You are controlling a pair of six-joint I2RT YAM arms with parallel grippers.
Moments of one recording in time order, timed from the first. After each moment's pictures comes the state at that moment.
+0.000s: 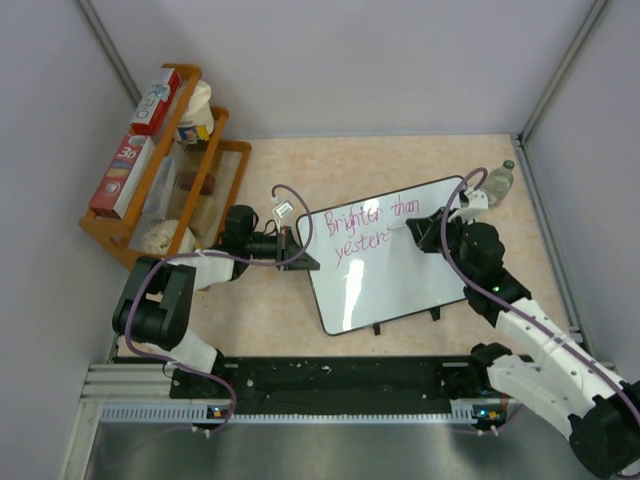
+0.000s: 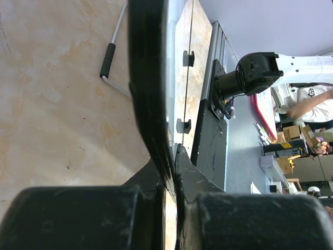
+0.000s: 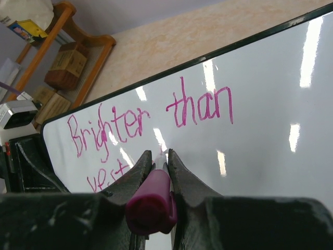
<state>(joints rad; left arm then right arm) -0.26 1.57 0.64 0.40 1.19 -0.42 0.44 0.84 0.57 0.12 0.06 0.52</state>
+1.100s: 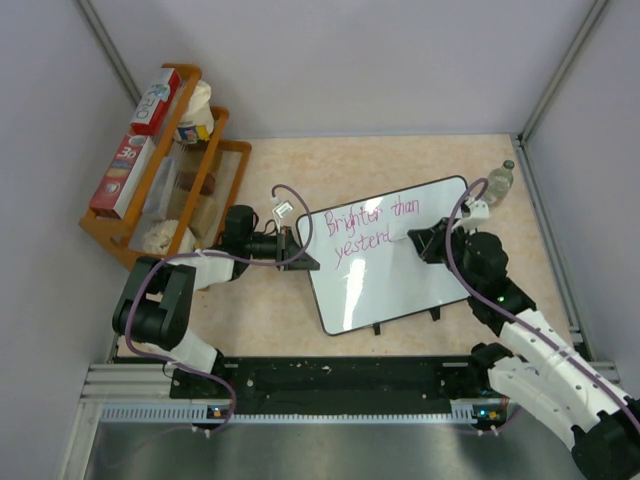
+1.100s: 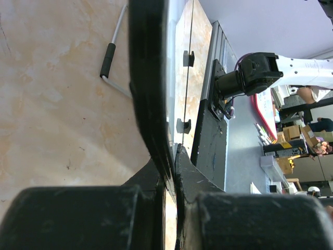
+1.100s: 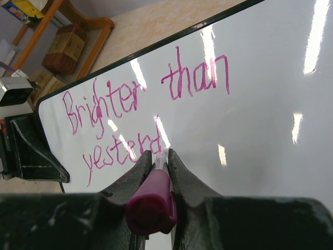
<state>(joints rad) -0.26 1.57 0.64 0.40 1.19 -0.42 0.44 0.75 0.51 0.05 0.02 0.52</state>
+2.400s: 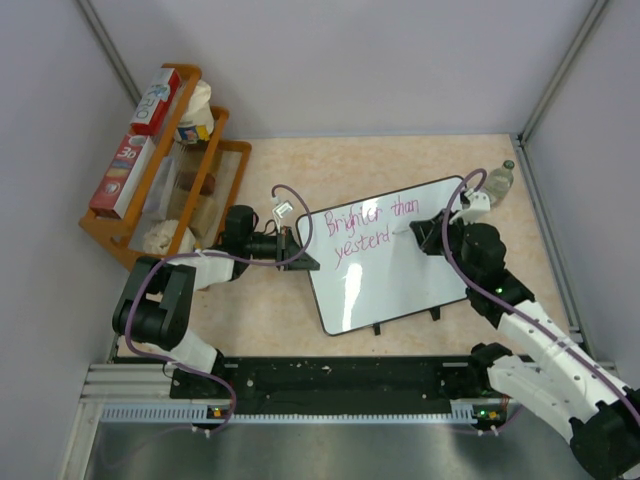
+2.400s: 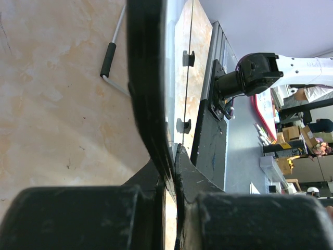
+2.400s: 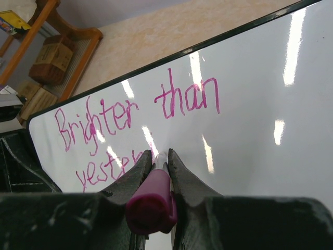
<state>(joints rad) -0.26 1.57 0.64 0.39 1.19 -0.43 0.44 0.81 0.57 0.04 0.08 0.49</state>
